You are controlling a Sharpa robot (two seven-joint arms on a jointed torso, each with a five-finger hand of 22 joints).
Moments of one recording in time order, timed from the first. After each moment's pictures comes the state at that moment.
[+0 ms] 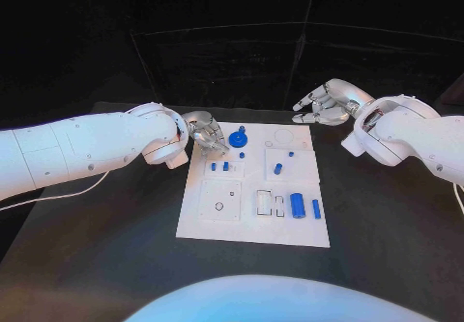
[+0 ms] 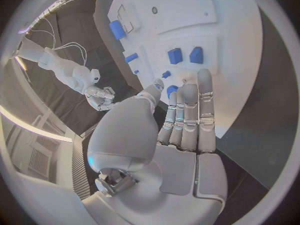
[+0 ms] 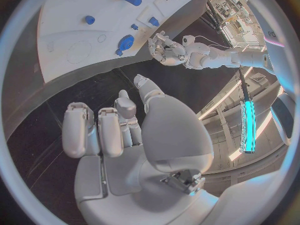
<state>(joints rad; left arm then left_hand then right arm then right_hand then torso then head) 1.35 -0.78 -0.20 1.43 -0.86 -0.13 -0.27 1.30 -0.03 0.20 0.06 0.05 0.66 0.16 0.62 0.37 0.80 0.09 0.77 0.53 1.12 0.02 0.92 0.80 0.16 1.09 0.12 0.66 0.54 1.37 -0.76 -0.13 1.37 -0.96 -0.30 0.06 1.29 -0.05 0.10 0.01 0.36 0.96 0.15 0.10 0.07 1.26 0.06 1.11 1.07 1.47 -0.01 1.41 1.23 0.05 1.38 0.10 1.46 1.27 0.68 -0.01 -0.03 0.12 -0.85</state>
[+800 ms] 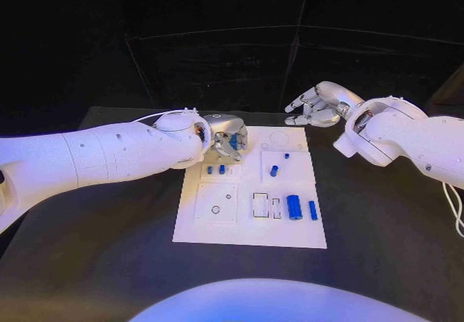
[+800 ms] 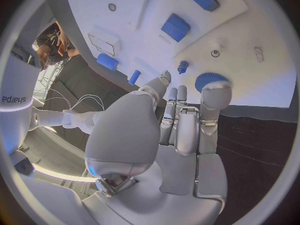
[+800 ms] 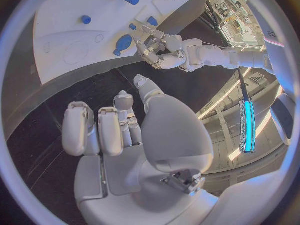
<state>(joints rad) 1.33 -0.59 -0.23 1.27 -1.36 -0.18 0.01 1.38 -0.12 0.29 -0.01 0.05 0.92 0.11 0.37 0.09 0.89 0.07 0.58 0.19 1.46 -0.01 1.39 1.23 0.15 1.40 0.09 1.00 0.88 1.37 -0.74 -0.13 1.37 -0.96 -0.30 0.07 1.29 -0.05 0.10 0.01 0.37 0.96 0.15 0.10 0.07 1.20 0.06 1.02 0.97 1.47 -0.01 1.40 1.21 0.05 1.37 0.10 1.45 1.25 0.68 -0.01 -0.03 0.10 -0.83</state>
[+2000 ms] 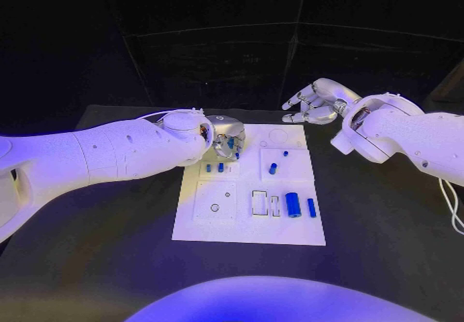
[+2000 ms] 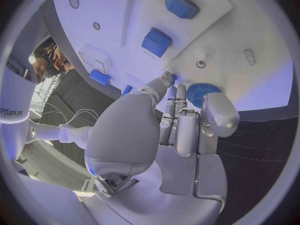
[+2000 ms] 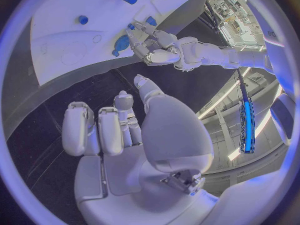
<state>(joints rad) 1.32 -0.54 -0.23 1.20 -1.47 -0.11 -0.01 1.37 -0.13 0.34 -0.02 0.05 0.97 0.11 0.33 0.07 0.94 0.06 0.52 0.11 1.47 -0.02 1.42 1.26 0.12 1.44 0.07 1.16 1.07 1.37 -0.74 -0.13 1.37 -0.96 -0.30 0.07 1.29 -0.05 0.10 0.01 0.37 0.96 0.15 0.10 0.07 1.20 0.06 1.02 0.96 1.47 -0.01 1.40 1.21 0.05 1.37 0.10 1.45 1.25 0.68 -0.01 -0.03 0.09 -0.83</state>
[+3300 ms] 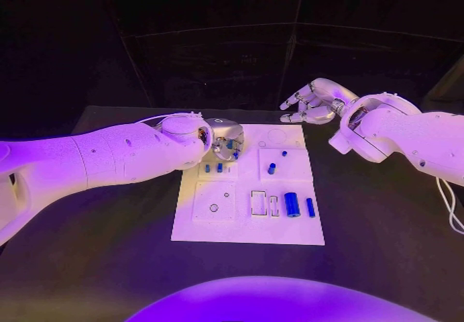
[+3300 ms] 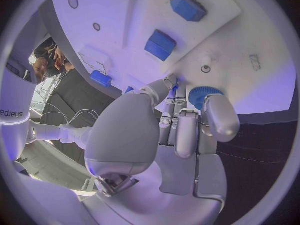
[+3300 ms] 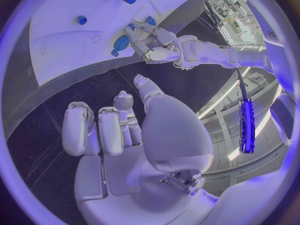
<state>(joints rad) 1.30 -0.54 -0.22 1.21 -1.47 -0.12 -0.01 1.41 -0.08 0.51 -0.08 0.05 1.04 0.13 0.28 0.07 1.06 0.06 0.41 0.06 1.47 -0.02 1.43 1.27 0.11 1.44 0.07 1.20 1.12 1.37 -0.74 -0.13 1.37 -0.96 -0.30 0.07 1.29 -0.05 0.10 0.01 0.37 0.96 0.15 0.10 0.07 1.20 0.06 1.02 0.97 1.47 -0.01 1.40 1.21 0.05 1.37 0.10 1.45 1.25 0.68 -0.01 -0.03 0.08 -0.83</state>
